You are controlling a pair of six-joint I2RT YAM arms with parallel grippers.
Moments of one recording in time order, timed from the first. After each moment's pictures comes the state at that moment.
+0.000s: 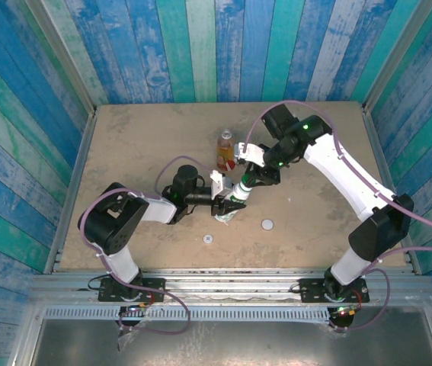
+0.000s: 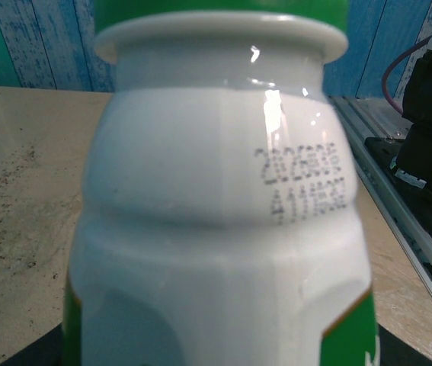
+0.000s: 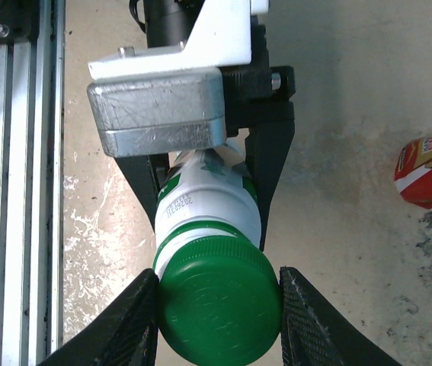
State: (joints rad) left arm -0.60 1.72 0.61 0.87 0.92 0.19; right arm 0.55 1.64 1.67 -1.26 -0.49 -0.85
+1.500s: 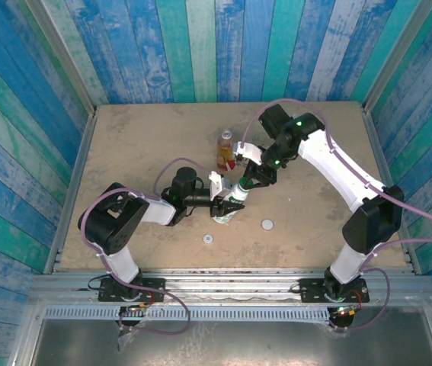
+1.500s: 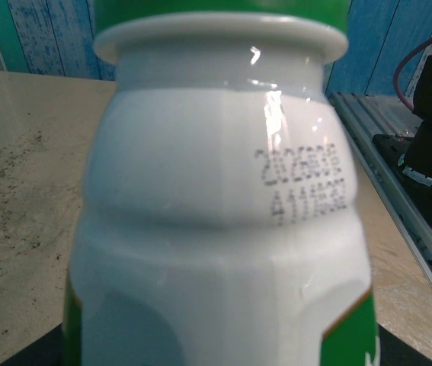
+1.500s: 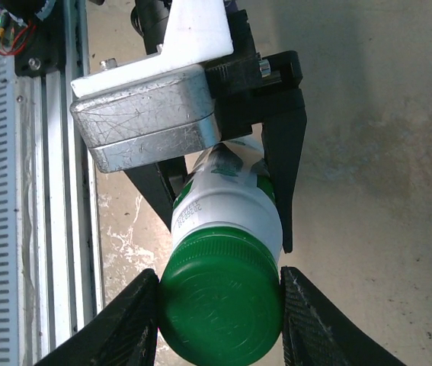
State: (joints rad) left arm -0.60 1.72 0.58 0.90 0.89 0.16; right arm 0.54 1.72 1.68 -1.29 -0.58 -0.74
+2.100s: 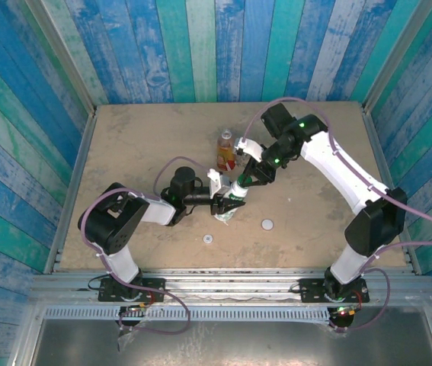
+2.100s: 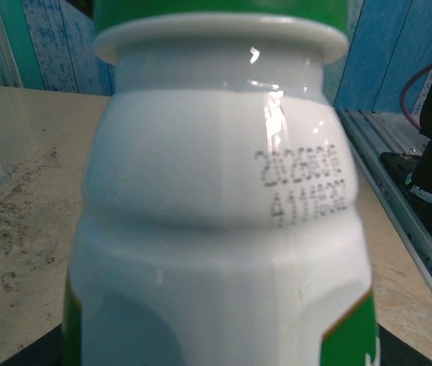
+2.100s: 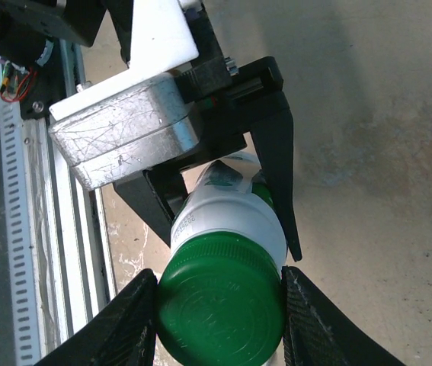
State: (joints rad) left arm -0.60 1.72 0.58 0.97 0.87 0.11; right arm 0.53 1.69 1.66 -1.23 -0.60 -0.60
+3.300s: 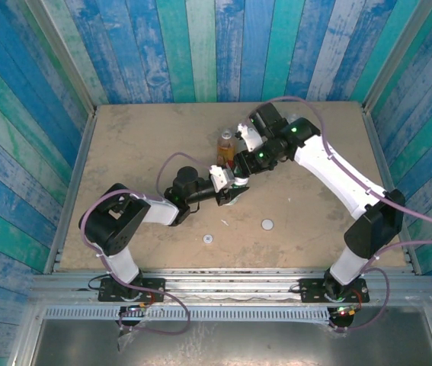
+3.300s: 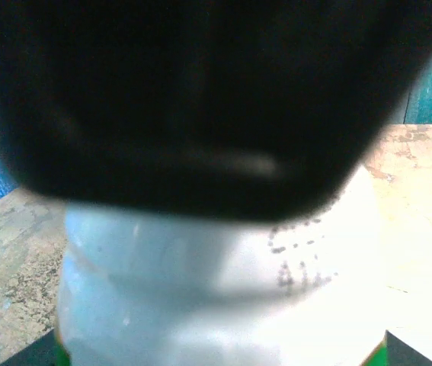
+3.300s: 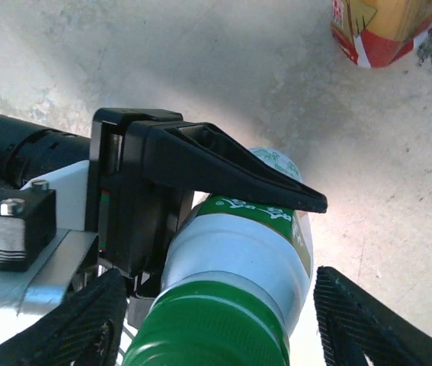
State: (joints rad) left arm -0.64 1.72 0.61 1.03 0.58 0.21; right arm 0.62 1.68 1.68 -1.10 -0.33 0.18
